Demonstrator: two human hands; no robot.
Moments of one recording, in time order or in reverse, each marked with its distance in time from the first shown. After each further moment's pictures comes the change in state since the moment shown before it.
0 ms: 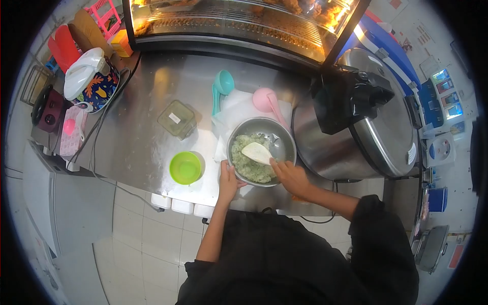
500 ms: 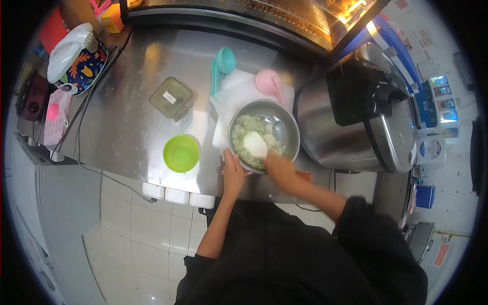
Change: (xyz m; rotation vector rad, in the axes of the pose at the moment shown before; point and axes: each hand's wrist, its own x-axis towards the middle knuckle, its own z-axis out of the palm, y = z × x) left_hand -0.008 -0.004 0.011 0.087 0.132 0.086; right_hand 0.023 -0.048 0.037 0.263 -0.385 0.528
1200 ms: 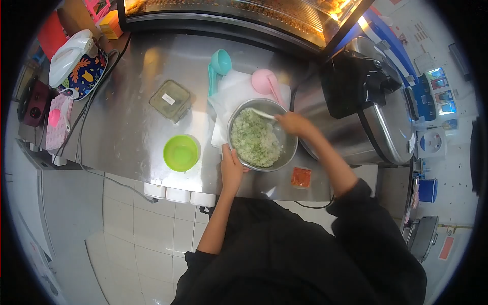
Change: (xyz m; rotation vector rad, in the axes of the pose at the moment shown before) left_hand 0.005 0.018 0.000 0.099 -0.006 -0.048; right_hand 0.094 0.047 -0.081 0.129 -0.367 -0.107
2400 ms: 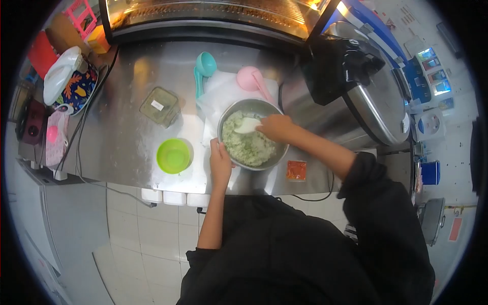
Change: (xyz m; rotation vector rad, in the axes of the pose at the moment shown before) left_hand 0.010 0.001 -0.002 0.113 0.044 0.122; right_hand -0.033 -0.030 0.017 -0.316 0.233 0.031
